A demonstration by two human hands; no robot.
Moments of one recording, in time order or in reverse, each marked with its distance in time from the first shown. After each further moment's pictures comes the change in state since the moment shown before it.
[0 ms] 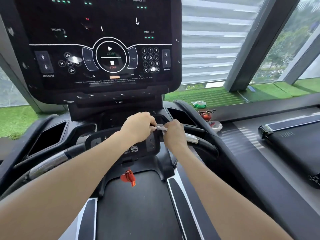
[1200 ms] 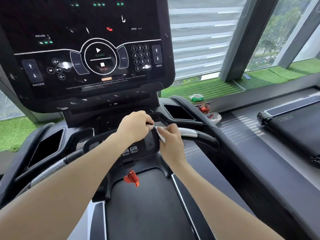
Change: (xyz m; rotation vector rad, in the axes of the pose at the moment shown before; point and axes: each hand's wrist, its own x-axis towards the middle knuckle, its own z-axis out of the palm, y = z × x) left_hand 0.004 -0.006 0.003 -0.036 0.014 -0.013; right_hand -0.039 0.017 0.034 0.237 0.224 -0.149
